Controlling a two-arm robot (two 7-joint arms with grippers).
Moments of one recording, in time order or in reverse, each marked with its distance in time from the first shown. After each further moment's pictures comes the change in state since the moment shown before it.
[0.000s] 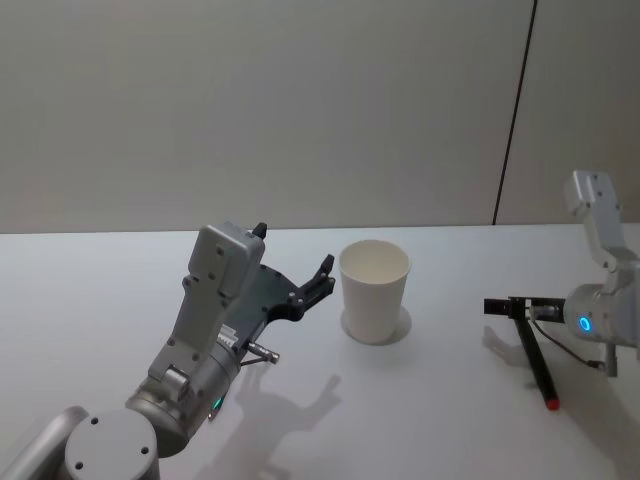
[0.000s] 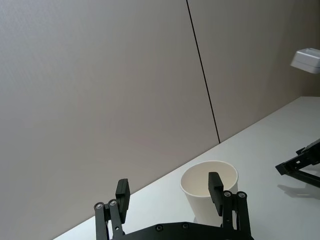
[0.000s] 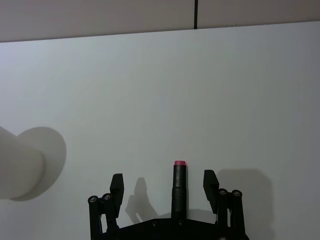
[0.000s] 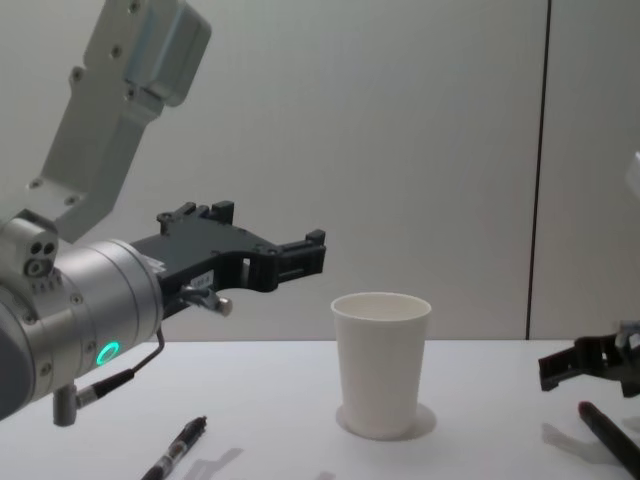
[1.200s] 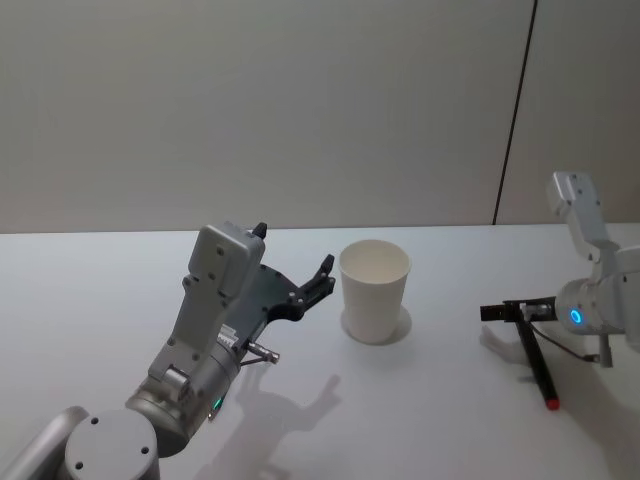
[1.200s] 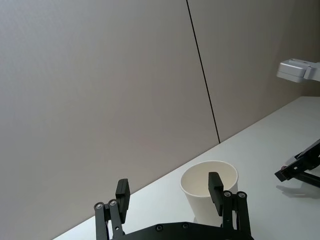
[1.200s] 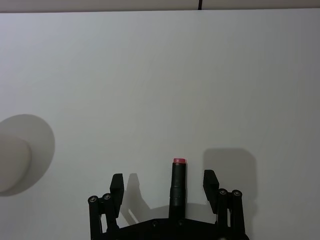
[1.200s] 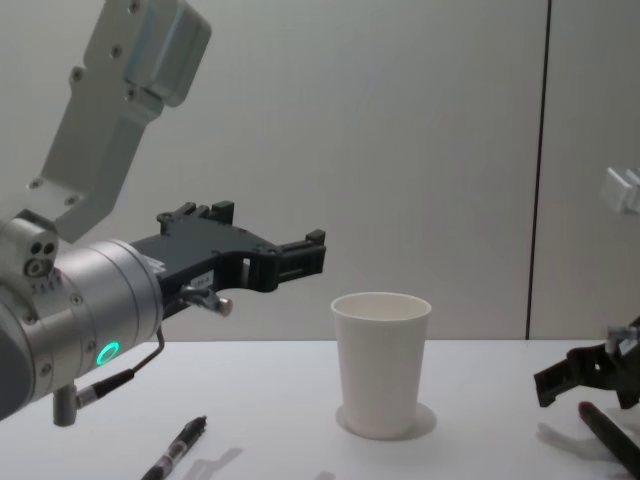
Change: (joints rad) left arm 0.000 0.000 0.000 0.000 0.000 0.000 0.000; right arm 0.076 -0.023 -0.011 0.099 -0.085 0.074 0.043
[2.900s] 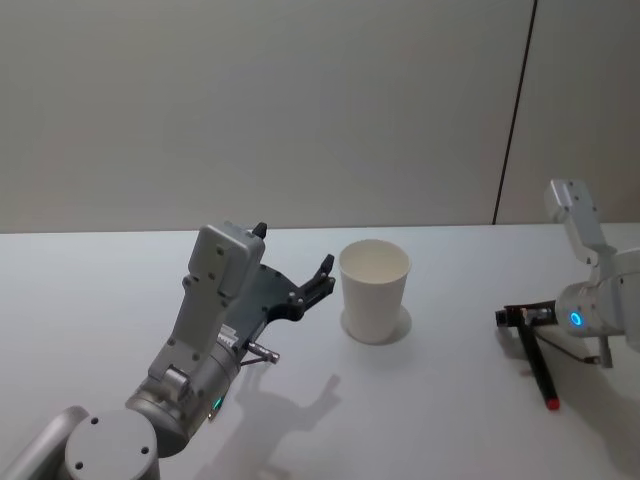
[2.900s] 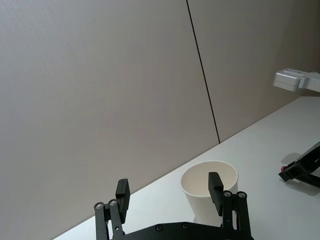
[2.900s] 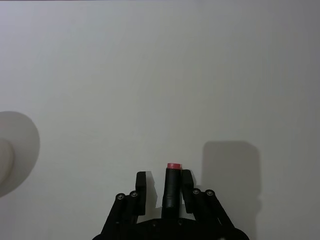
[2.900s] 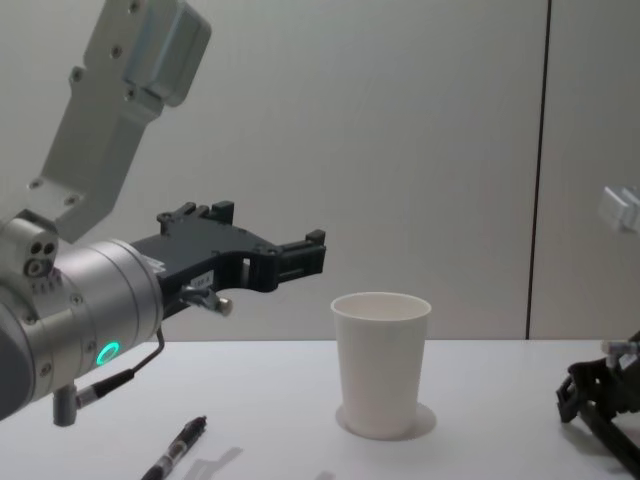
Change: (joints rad) left arm 0.000 0.000 0.000 0.000 0.000 0.000 0.000; right arm 0.044 -0.008 0.011 0.113 -0.071 -0.036 0.083
